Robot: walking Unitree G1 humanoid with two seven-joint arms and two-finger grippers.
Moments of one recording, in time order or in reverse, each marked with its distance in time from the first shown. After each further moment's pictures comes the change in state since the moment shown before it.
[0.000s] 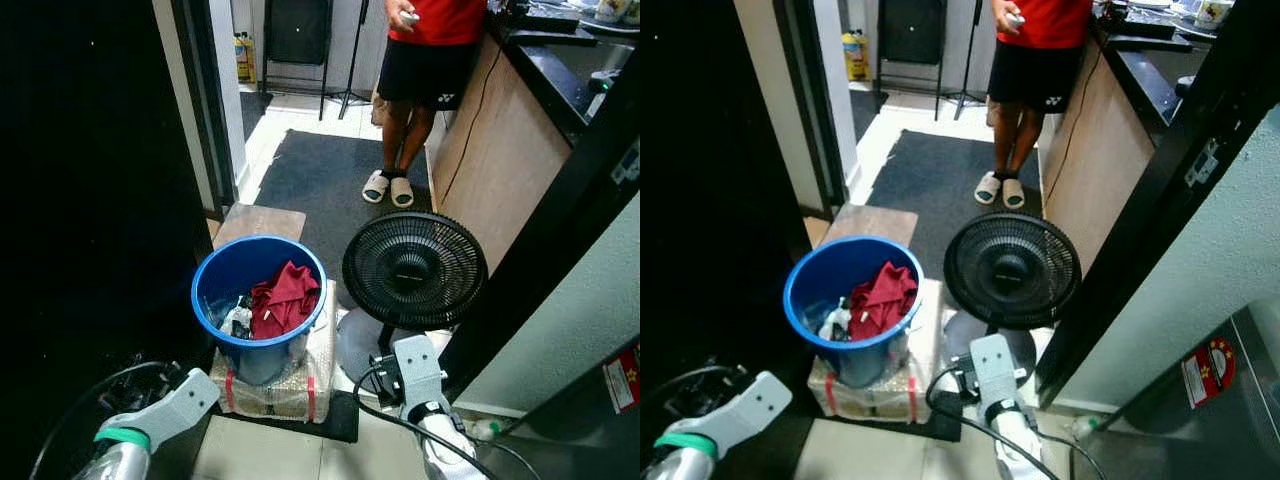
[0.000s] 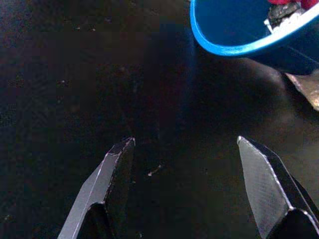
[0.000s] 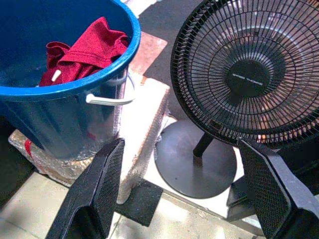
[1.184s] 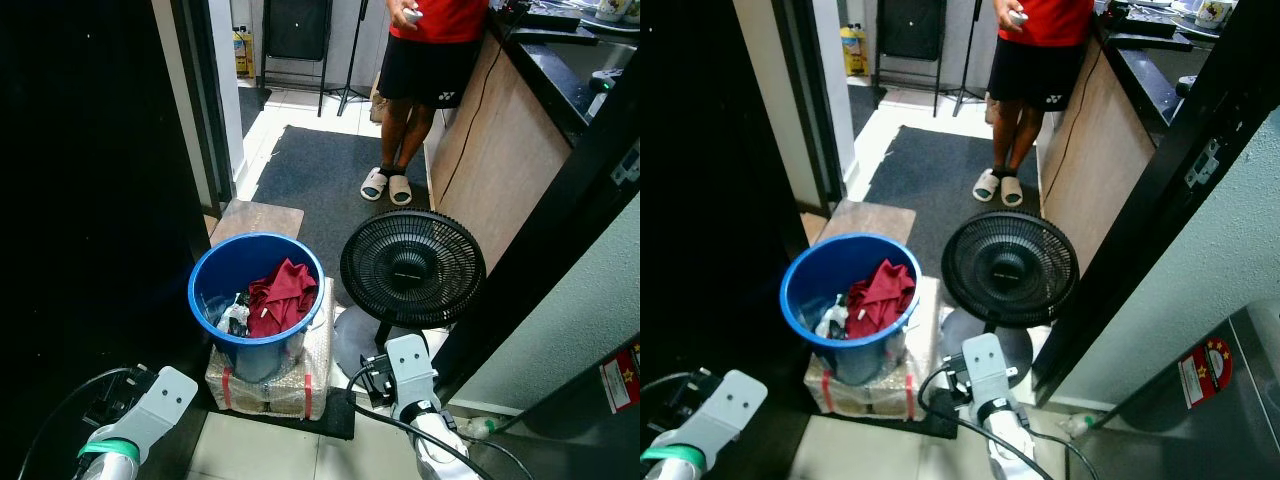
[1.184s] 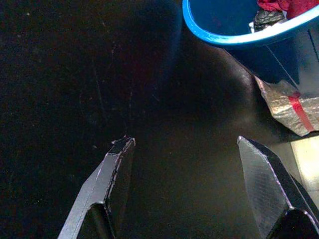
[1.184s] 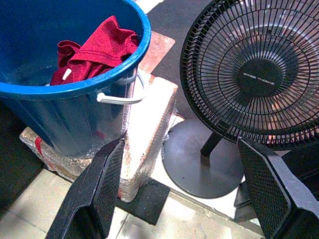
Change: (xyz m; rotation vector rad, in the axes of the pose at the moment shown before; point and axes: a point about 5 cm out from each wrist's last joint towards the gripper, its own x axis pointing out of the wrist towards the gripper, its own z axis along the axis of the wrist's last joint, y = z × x) left arm -0.008 -0.005 -0.014 -0.254 0.095 -0.013; right arm 0.001 0.009 0.003 0.015 -0.007 0.034
